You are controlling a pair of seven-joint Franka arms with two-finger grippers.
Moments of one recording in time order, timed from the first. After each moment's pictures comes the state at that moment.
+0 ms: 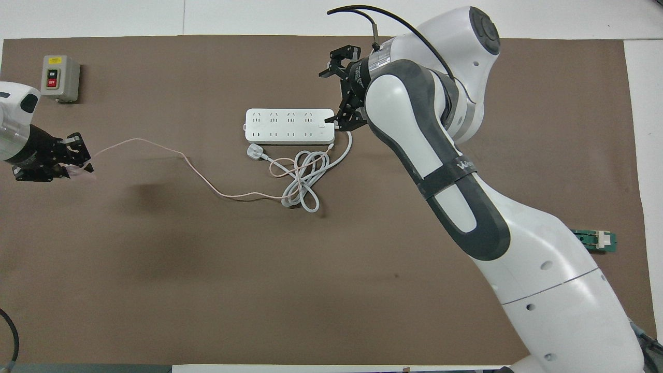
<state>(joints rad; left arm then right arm) 0.21 0.22 -0.11 -1.79 0.00 1.86 -0.34 0.41 0.69 -0.10 -1.15 0.75 2.02 1.49</state>
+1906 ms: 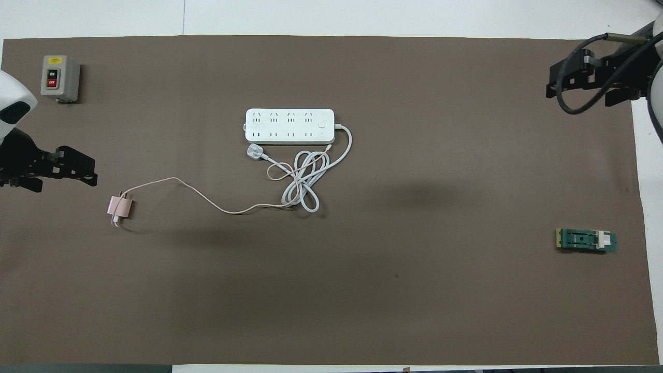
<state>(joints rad) 0.04 0.04 -0.09 -1.66 0.00 1.51 -0.07 0.11 0.29 -0.13 -1.17 0.05 1.49 0.11</state>
